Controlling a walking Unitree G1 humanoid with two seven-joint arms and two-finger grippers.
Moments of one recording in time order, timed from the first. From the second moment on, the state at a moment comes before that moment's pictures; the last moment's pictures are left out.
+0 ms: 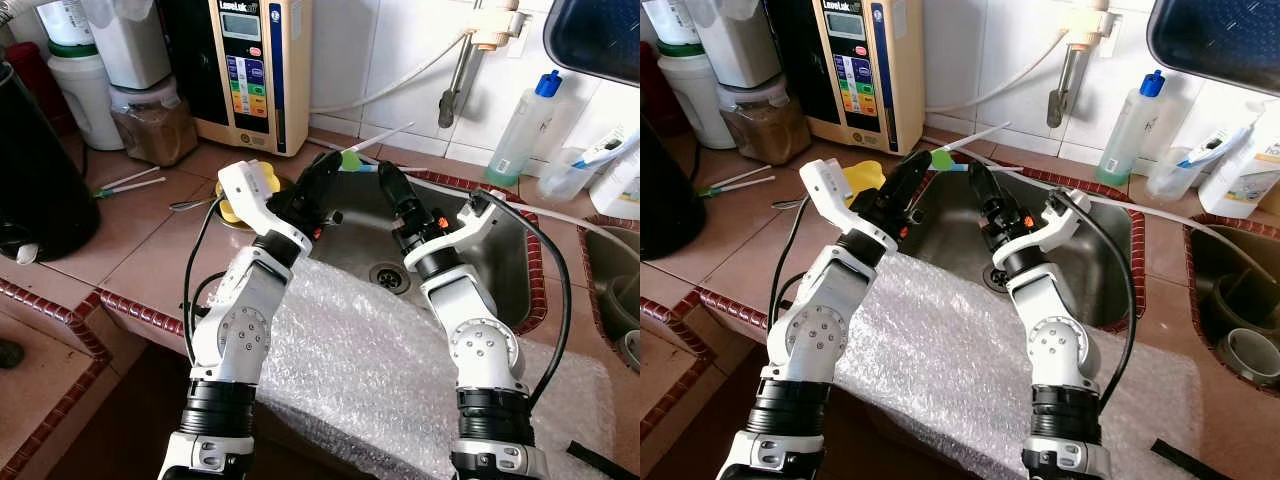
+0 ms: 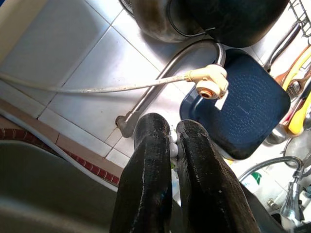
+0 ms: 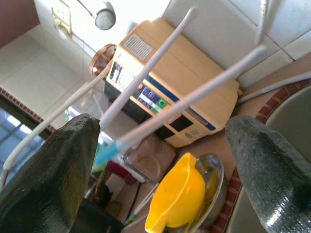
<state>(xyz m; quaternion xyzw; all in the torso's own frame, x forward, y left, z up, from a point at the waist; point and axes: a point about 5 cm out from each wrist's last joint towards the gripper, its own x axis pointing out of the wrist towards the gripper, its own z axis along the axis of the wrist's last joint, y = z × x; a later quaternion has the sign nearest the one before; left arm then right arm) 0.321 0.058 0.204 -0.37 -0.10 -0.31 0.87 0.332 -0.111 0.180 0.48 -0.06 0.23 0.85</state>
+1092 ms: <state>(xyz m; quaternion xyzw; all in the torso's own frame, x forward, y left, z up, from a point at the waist) 0.319 0.057 0.203 -0.38 -0.08 -0.31 0.87 0.361 -0.117 0.186 0.52 -0.08 0.18 0.83</state>
